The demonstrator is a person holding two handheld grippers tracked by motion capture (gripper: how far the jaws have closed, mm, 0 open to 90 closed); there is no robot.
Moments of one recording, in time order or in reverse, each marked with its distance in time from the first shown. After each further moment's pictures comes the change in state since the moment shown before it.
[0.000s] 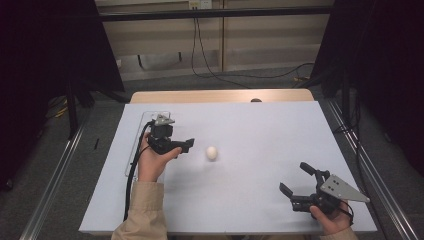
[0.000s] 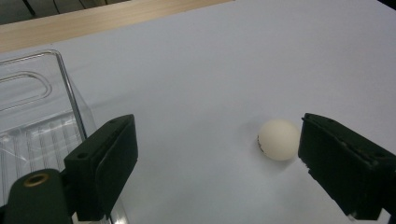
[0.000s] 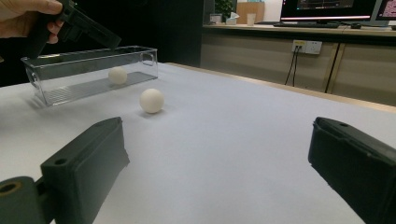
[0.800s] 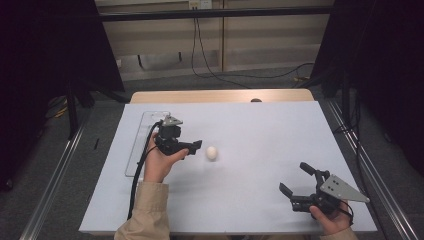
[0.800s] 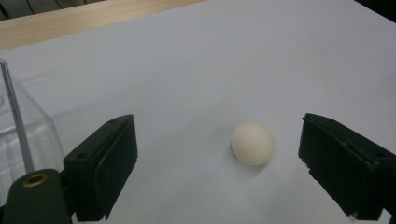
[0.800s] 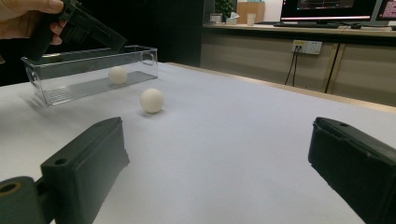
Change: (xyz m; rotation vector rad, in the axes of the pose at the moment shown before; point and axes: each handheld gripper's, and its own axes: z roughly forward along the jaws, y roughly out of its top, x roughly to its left) left arm -0.016 0.003 0.009 0.009 -0.059 0.024; right arm 0.000 0.000 0.000 0.002 0.000 -0.003
